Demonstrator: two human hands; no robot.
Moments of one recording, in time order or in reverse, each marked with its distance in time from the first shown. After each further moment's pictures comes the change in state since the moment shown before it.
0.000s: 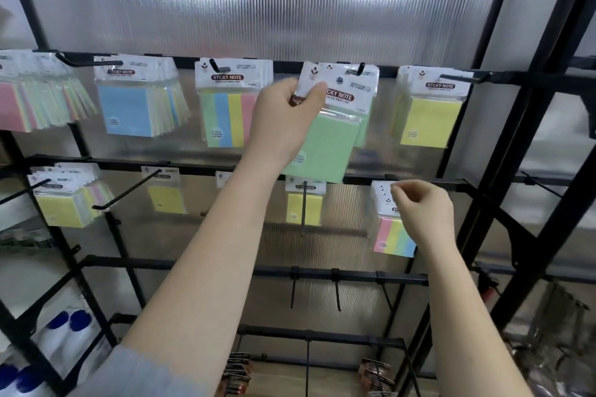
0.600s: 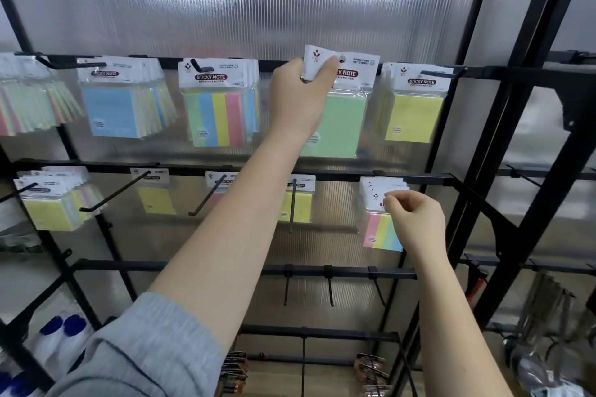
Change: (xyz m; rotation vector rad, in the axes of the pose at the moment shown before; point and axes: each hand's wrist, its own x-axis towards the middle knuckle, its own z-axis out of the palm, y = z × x) left_hand 0.027 0.008 0.043 -0.115 0.127 -0.020; right_hand -0.014 0.017 -0.005 0.087 0.023 0.084
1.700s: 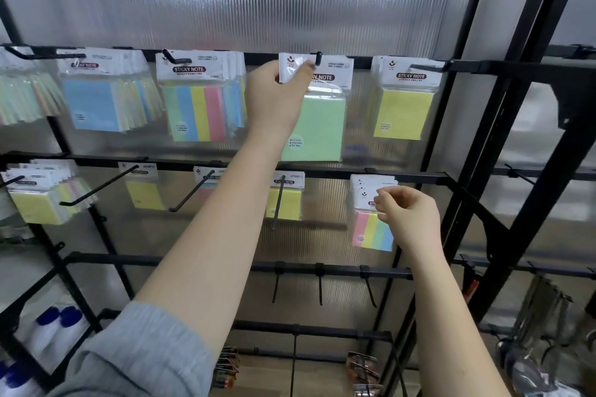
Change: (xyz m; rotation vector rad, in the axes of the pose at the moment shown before) left_hand 0.003 -0.020 0.011 0.006 0.073 -0.026; right_hand 0.014 0.009 -0.013 0.123 -0.072 0.013
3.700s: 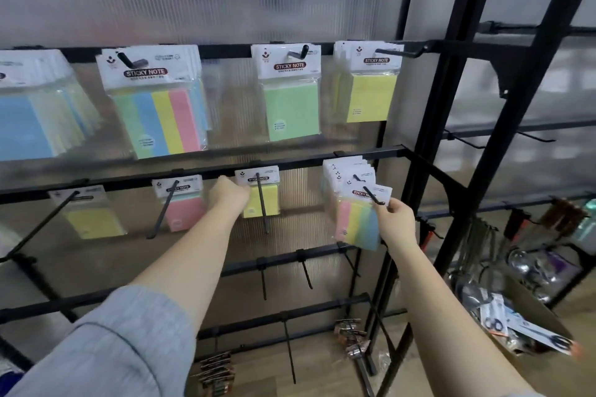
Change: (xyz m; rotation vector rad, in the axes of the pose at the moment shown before) left_hand -0.005 -0.176 -0.038 0.767 -0.359 -0.616; right_hand -0.004 0.055 0.018 -0.056 0.238 0.310
